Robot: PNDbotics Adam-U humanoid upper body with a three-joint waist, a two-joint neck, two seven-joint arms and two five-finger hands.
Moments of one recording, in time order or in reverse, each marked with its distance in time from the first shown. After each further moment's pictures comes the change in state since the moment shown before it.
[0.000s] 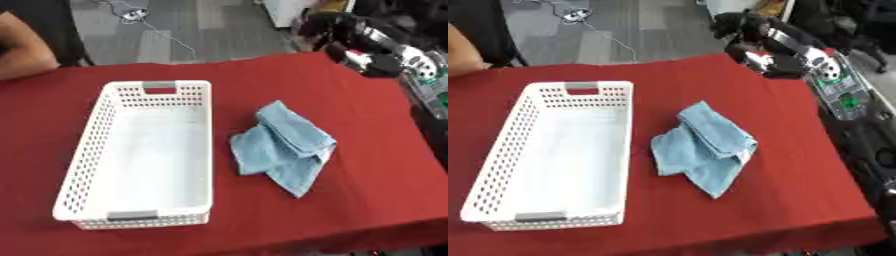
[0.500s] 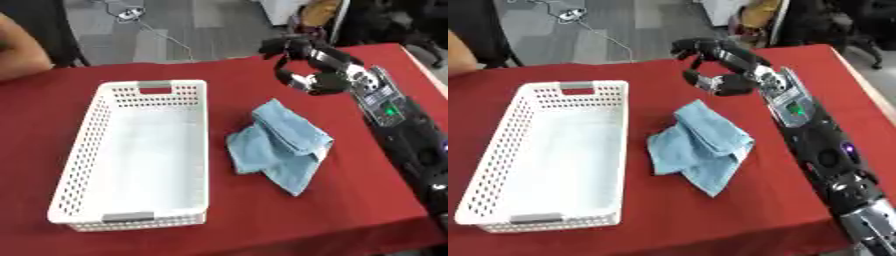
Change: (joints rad) left arm -0.010 -0.001 -0.004 0.000 0.009 -0.009 -0.013; right arm -0.025 0.122 0.015 0.115 0.167 -0.035 -0.035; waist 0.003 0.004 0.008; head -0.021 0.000
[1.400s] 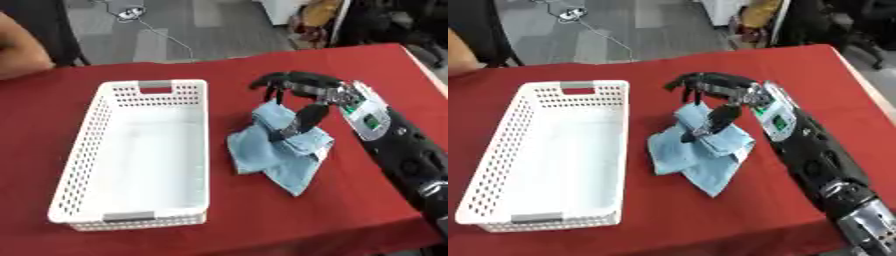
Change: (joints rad) left arm -0.001 0.000 -0.005 0.000 0.006 0.001 -0.013; right arm -0.006 -0.036 0.112 0.051 0.389 -0.007 -0.007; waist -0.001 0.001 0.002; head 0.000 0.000
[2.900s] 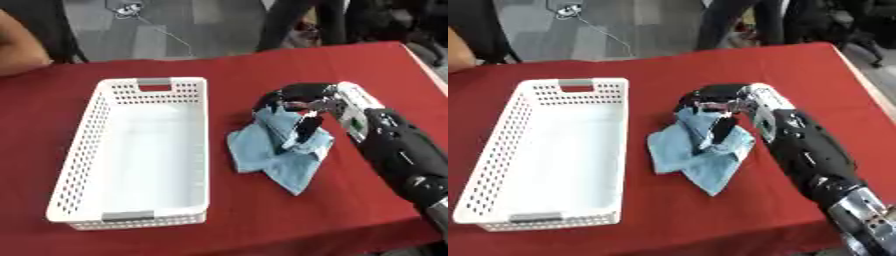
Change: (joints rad) left arm -0.027 0.000 -0.007 0.000 0.003 -0.006 -0.023; right arm -0.045 0.025 0.003 0.173 0.378 -0.062 -0.062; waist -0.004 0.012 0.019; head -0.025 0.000
